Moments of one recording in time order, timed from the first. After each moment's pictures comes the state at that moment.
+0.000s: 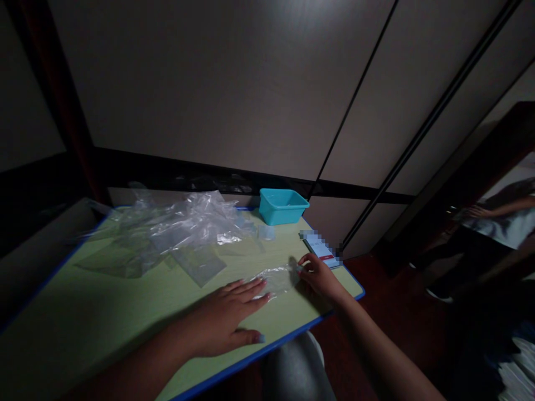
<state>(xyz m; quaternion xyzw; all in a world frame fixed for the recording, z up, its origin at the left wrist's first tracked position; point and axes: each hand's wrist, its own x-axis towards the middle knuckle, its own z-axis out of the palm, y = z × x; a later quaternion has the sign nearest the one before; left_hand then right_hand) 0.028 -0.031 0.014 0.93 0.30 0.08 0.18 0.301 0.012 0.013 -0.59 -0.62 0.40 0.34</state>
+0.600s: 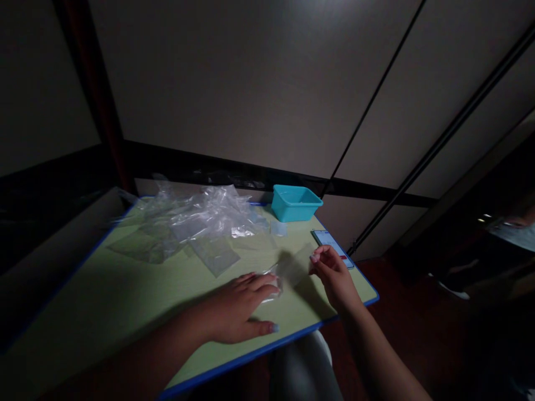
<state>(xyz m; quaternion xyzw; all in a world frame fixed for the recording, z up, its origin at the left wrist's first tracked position) 0.030 -0.037 0.024 0.92 0.32 0.12 0.20 0.272 -0.006 0.030 -0.42 -0.52 0.47 0.57</state>
